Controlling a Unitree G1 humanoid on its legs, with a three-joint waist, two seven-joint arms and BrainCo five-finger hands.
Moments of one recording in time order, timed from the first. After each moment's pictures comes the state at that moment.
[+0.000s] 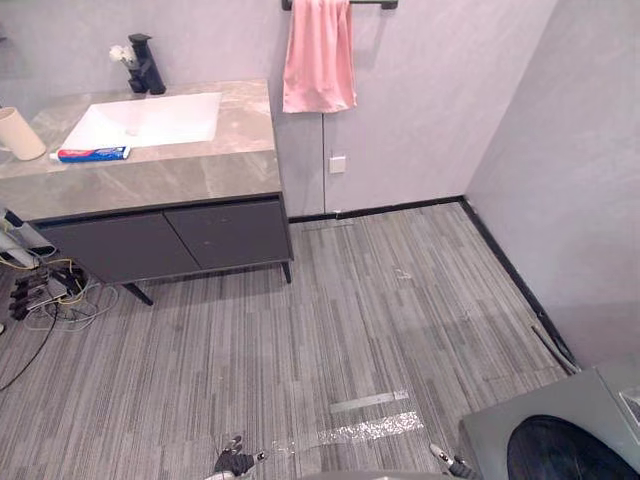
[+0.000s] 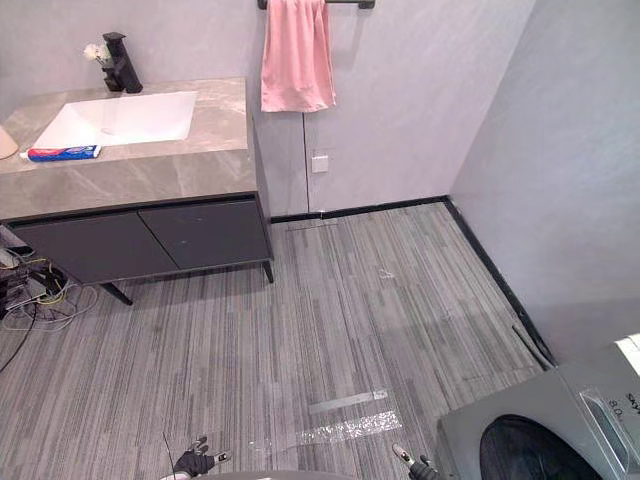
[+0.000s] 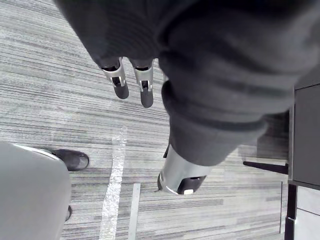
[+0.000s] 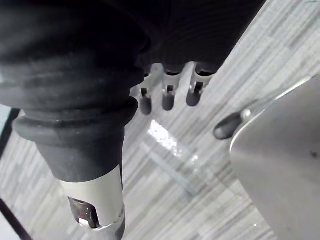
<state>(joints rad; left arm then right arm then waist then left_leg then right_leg) 0.09 0.07 0.19 1.17 -0.13 -0.14 0.00 0.08 -0.06 -0.38 1.23 0.34 -0.10 0.10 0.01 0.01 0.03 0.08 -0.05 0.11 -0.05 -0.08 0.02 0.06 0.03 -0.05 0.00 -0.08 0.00</state>
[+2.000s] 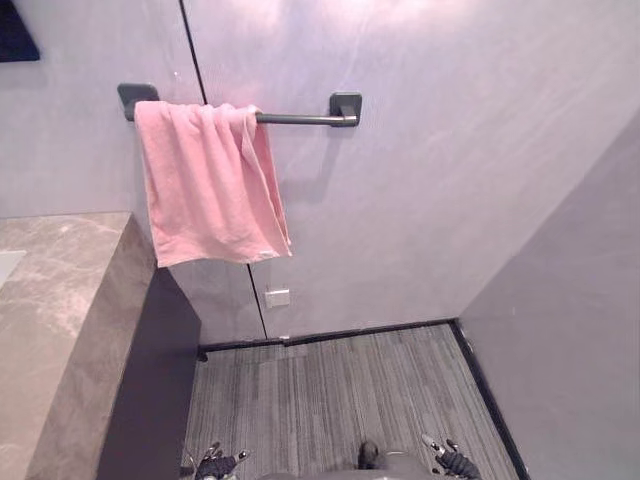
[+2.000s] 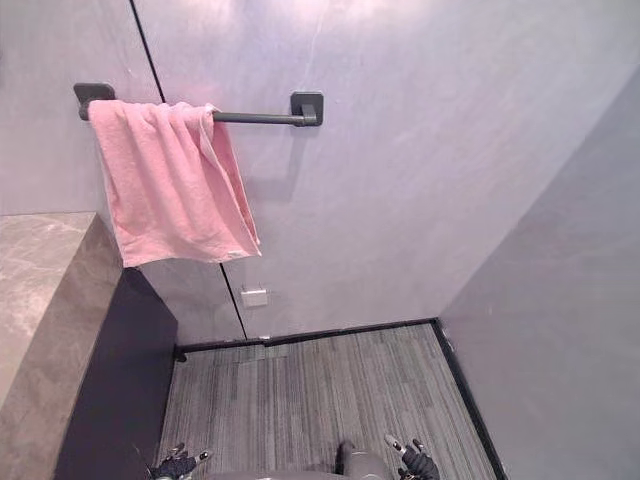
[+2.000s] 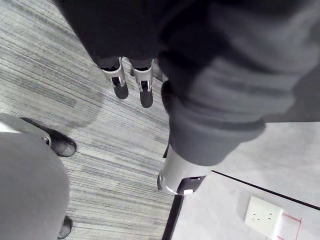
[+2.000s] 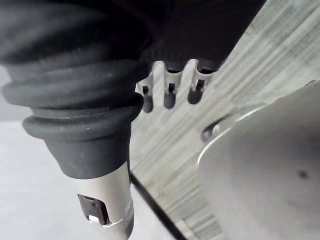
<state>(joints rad) 0.12 0.05 0.37 1.11 -0.20 -0.13 0.00 0.09 -0.02 -0.34 1.16 0.33 -0.12 0.10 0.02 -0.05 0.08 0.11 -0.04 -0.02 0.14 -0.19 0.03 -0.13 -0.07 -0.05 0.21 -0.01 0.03</state>
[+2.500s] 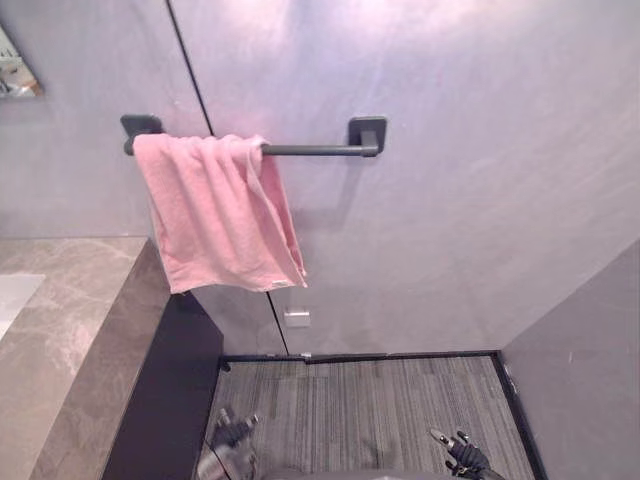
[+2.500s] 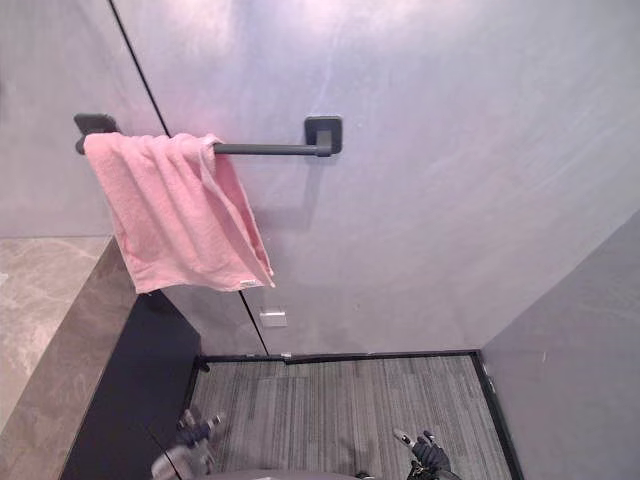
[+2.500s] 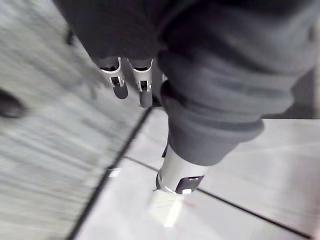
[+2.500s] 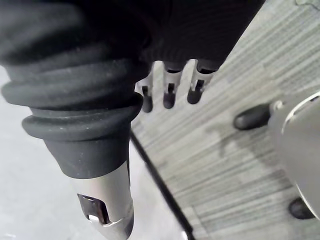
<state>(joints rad) 0.09 0.09 0.28 0.69 -0.30 -0.16 0.05 0.09 -0.08 -0.28 1.11 0.33 -0.13 0.06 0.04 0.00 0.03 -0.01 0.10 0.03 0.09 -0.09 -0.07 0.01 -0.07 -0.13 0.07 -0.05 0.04</state>
